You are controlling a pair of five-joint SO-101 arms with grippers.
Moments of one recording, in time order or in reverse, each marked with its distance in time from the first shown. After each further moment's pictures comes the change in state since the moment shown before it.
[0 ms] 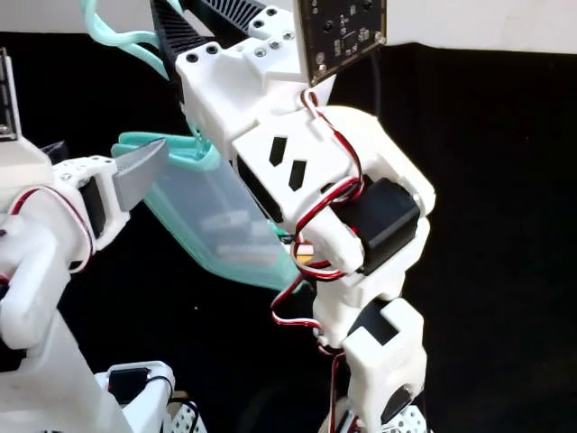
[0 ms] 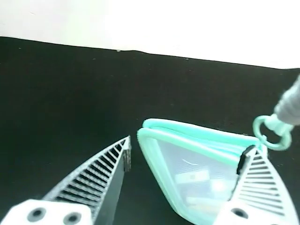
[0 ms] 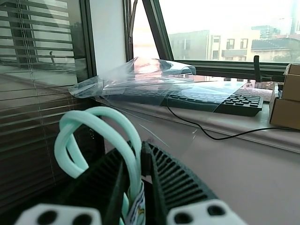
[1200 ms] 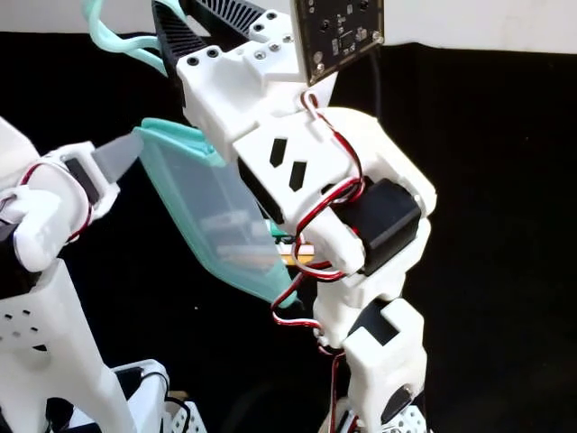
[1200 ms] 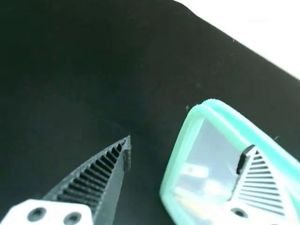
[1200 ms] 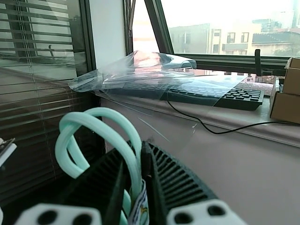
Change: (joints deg) left arm -8.5 0.2 18.0 -6.2 18.1; right arm 0.0 0.0 0.0 1.7 0.0
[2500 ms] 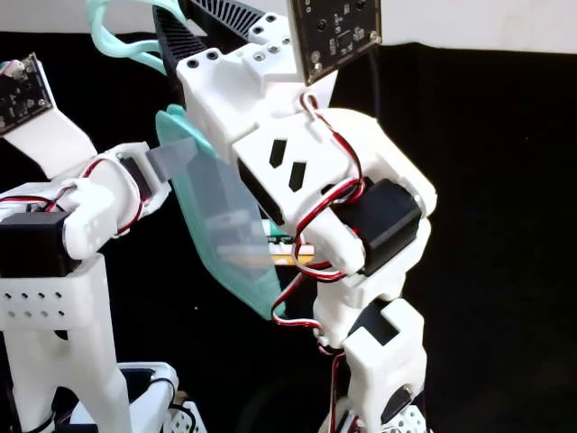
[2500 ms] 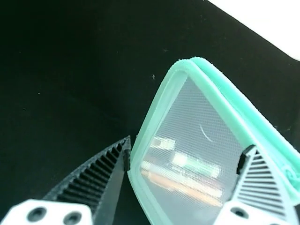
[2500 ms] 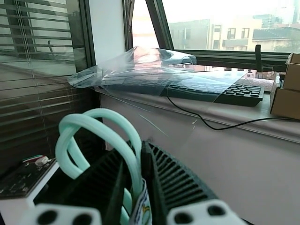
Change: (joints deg) left arm 12.5 0.0 6.9 -2.5 7.5; right arm 0.0 0.0 0.0 1.1 0.0
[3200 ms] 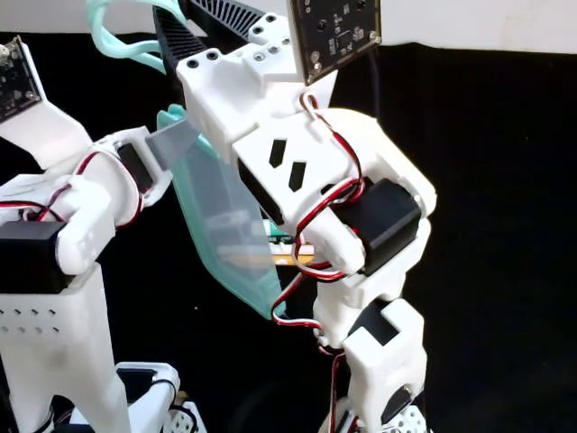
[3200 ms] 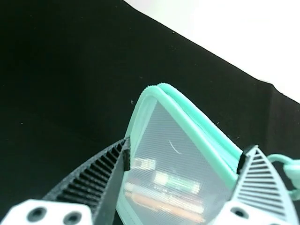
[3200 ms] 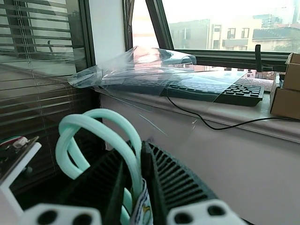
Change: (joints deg) left arm 2.3 0.0 -6.0 -2.5 0.0; right arm 0.0 0.0 0.0 0.0 0.0
